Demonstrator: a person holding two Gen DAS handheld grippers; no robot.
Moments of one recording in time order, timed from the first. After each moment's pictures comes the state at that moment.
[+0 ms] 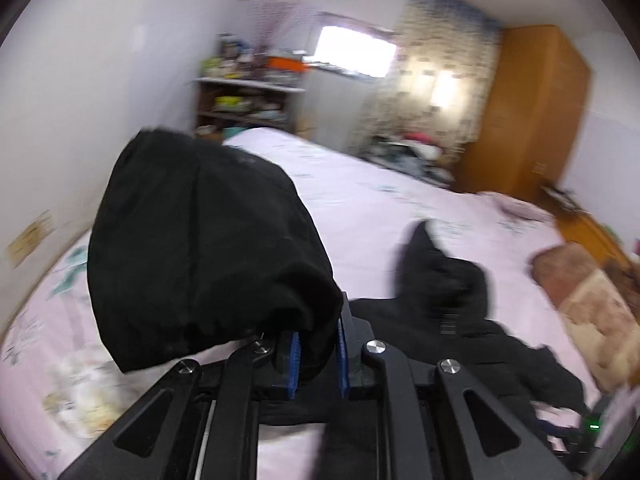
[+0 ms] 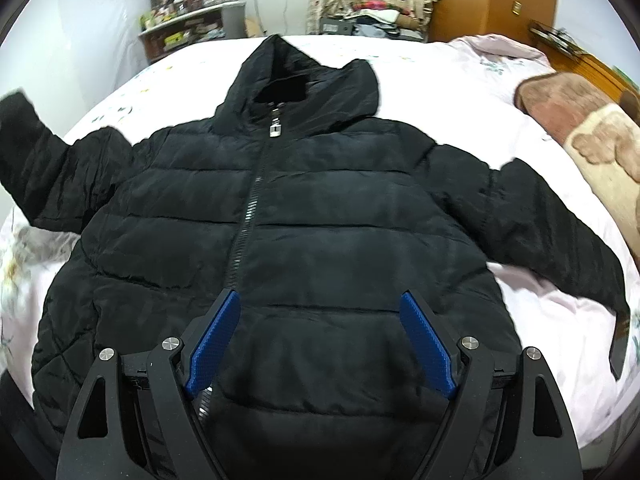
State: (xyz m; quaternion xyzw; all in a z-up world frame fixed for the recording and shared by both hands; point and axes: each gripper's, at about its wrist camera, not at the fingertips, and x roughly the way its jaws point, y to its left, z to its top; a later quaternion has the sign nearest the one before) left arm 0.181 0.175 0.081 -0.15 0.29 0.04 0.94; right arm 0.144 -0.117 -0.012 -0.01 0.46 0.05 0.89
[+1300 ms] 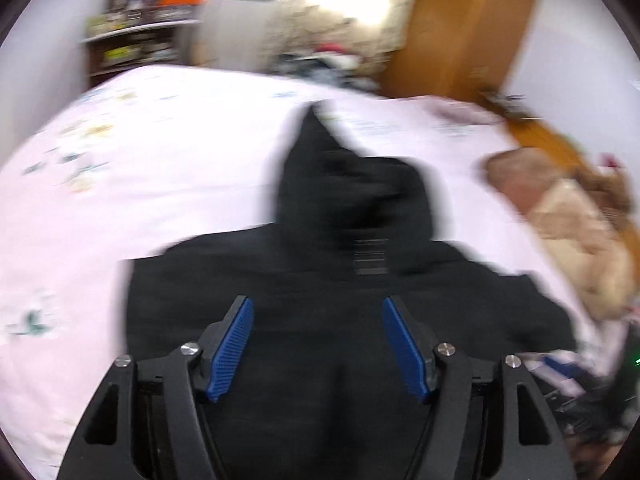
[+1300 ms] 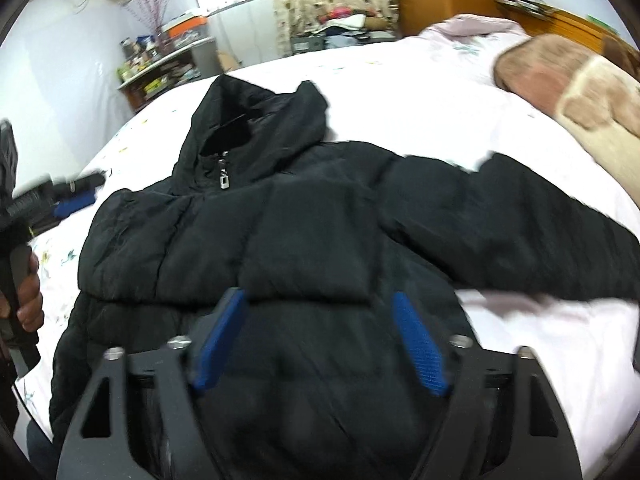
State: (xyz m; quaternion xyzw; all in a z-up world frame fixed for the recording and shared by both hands) left arm 0.275 0.068 -0.017 -0.09 0.40 -0.07 0.91; right arm 0.195 -0.177 -0.016 0.07 0.43 0.06 0.90
